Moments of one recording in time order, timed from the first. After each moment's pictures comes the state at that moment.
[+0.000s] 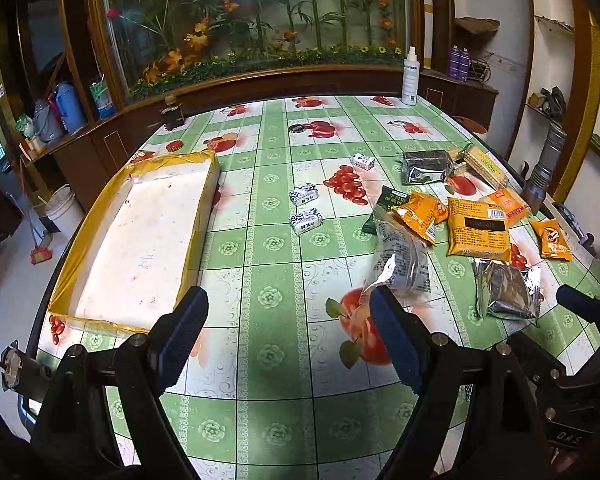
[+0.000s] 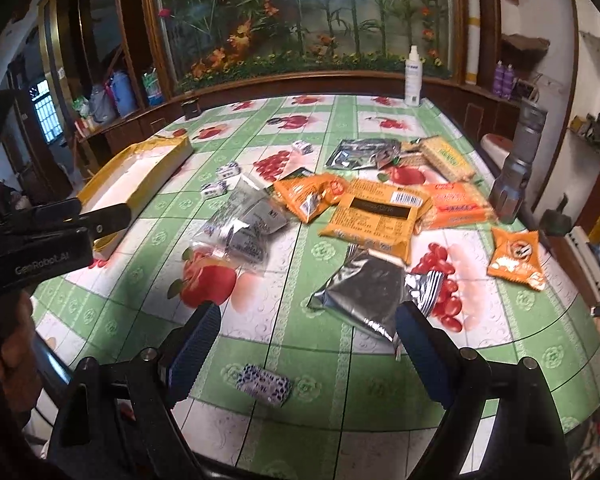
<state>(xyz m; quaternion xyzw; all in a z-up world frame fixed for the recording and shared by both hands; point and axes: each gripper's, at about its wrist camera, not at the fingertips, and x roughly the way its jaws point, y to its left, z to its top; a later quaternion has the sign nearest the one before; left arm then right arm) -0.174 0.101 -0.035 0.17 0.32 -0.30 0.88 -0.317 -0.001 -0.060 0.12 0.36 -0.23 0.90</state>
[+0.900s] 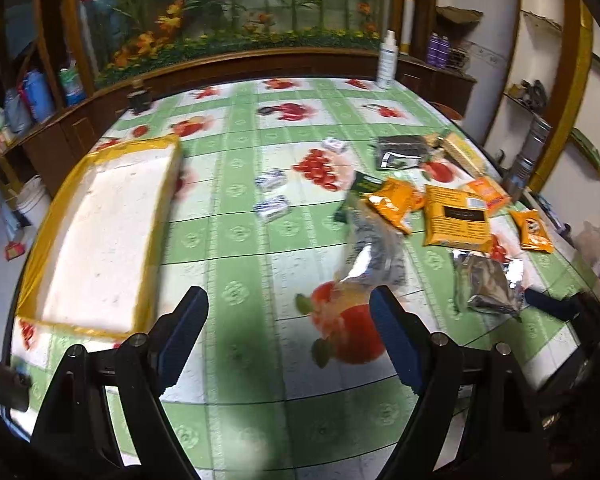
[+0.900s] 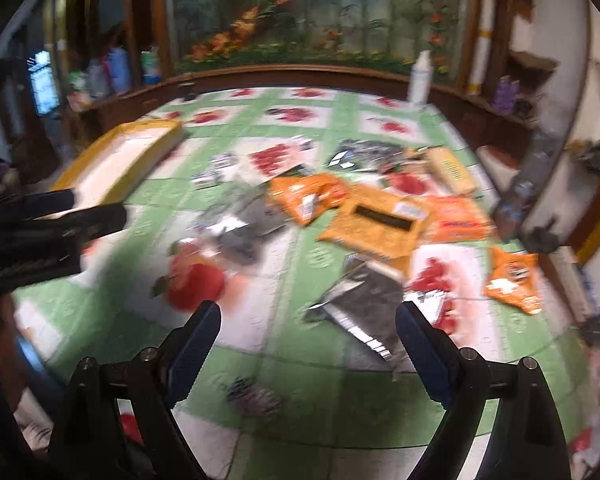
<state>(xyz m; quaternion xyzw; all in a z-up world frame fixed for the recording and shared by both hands) -0.140 0.108 -0.053 0.17 0.36 -0.36 0.84 -0.302 -0.004 -0.066 0.10 0.39 -0.19 0.90</state>
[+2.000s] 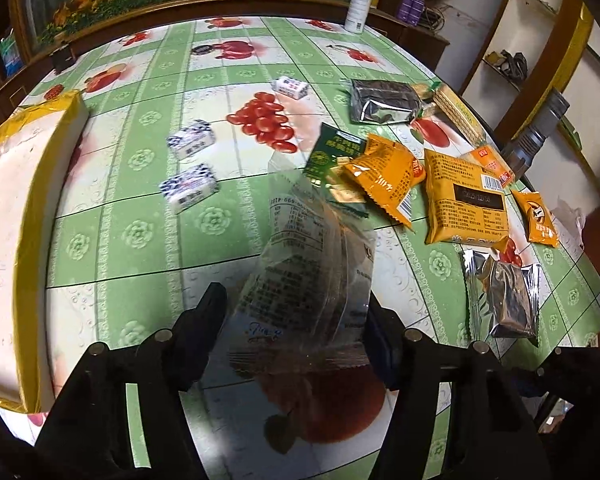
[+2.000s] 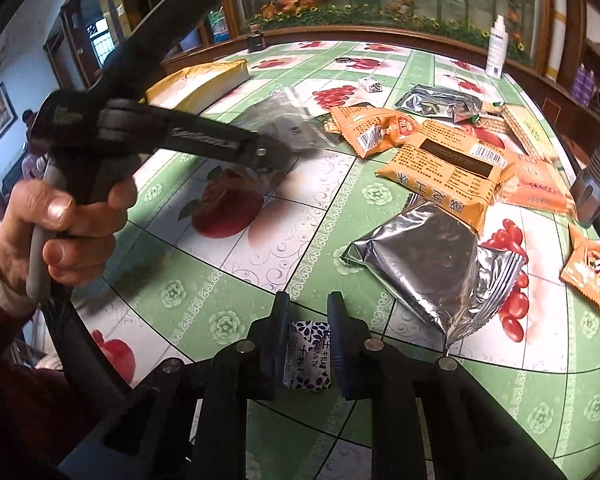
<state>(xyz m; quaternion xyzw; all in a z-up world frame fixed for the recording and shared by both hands) -0.096 0.071 -0.097 0.18 0.46 -0.42 0.77 -0.304 -0.014 -0.108 0.10 0.44 -0.08 0.89</state>
